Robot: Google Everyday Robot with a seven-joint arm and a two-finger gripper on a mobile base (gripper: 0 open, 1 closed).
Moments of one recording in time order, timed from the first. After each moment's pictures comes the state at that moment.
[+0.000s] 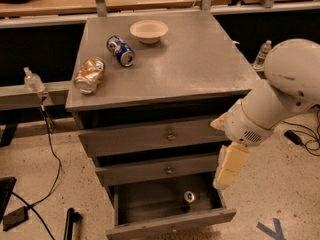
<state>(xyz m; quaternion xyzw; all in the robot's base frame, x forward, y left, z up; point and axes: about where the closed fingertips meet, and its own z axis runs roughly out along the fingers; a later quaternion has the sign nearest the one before) 0.438 -0.146 0.784 -0.62 0.76 0.14 0.14</state>
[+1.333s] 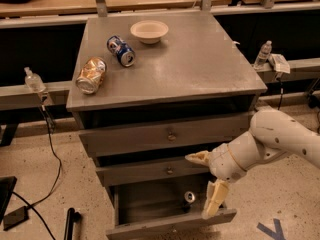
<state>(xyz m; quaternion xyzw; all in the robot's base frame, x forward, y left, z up) 0.423 -0.105 0.647 -0.67 0.64 0.31 0.23</state>
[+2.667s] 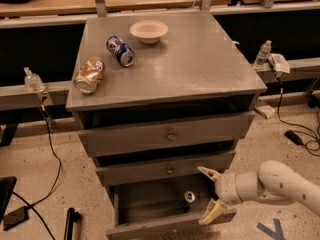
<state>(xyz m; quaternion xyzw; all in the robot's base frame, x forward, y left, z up) 0.462 -0.145 0.498 -0.61 0.66 0.25 0.36</state>
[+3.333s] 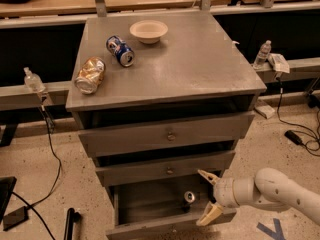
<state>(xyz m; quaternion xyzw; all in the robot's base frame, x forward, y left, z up) 0.470 -0.149 0.463 -0.59 0.68 0.24 0.37</state>
